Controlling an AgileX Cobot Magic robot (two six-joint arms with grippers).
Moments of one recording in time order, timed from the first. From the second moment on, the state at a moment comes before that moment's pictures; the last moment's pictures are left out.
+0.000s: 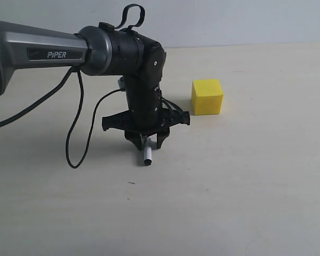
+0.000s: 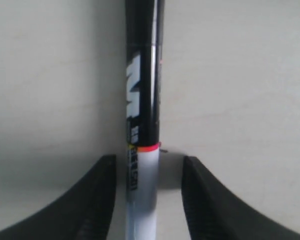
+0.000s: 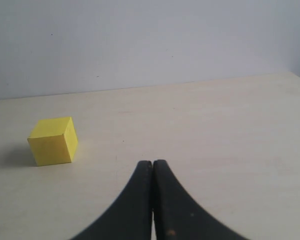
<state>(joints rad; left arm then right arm) -0.73 2.30 -1.69 -0.01 0.99 -0.74 -0.15 0.01 0.00 0.03 0.28 0.03</state>
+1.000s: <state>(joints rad) -0.74 1.76 -1.03 0.20 0.03 -0.42 -0.15 0.01 0.00 0.03 0.28 0.03</state>
